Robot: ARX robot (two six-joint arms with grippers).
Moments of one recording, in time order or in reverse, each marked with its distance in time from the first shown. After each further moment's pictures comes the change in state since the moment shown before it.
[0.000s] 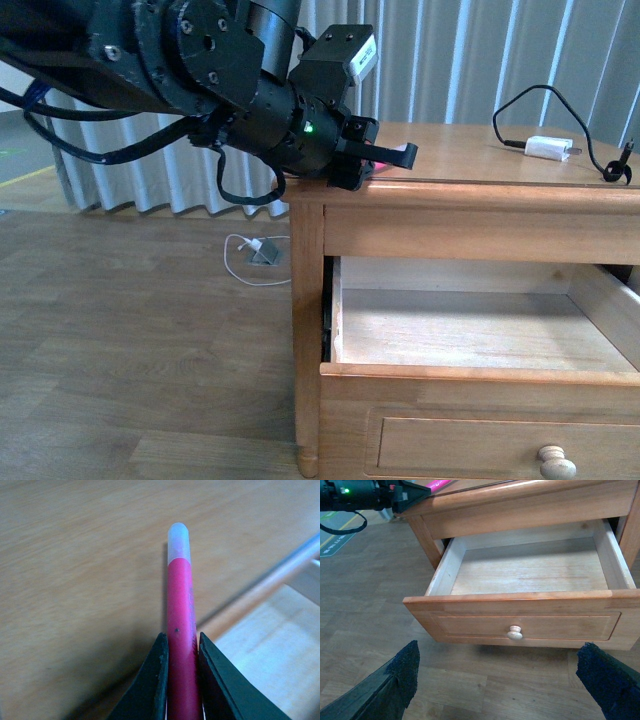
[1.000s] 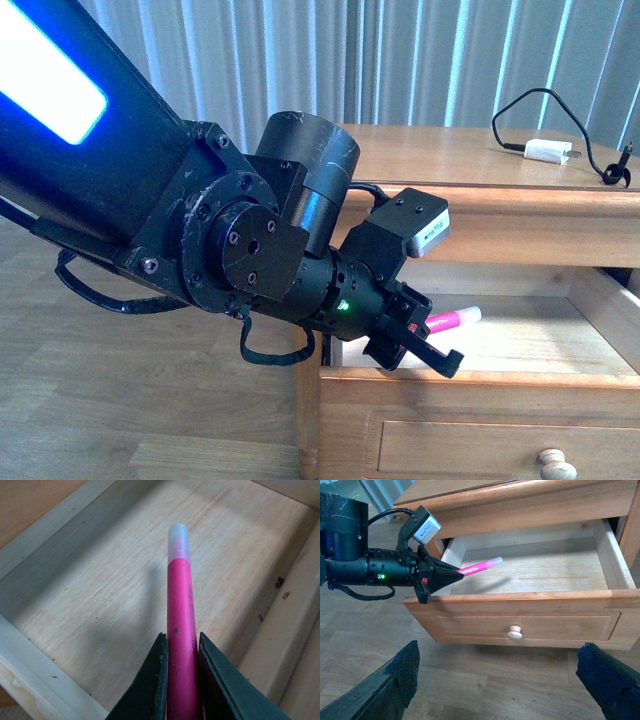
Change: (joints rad) left arm -0.090 0.064 -0.230 0.040 0.112 0.153; right arm 0.000 0.000 0.000 0.000 0.000 0.000
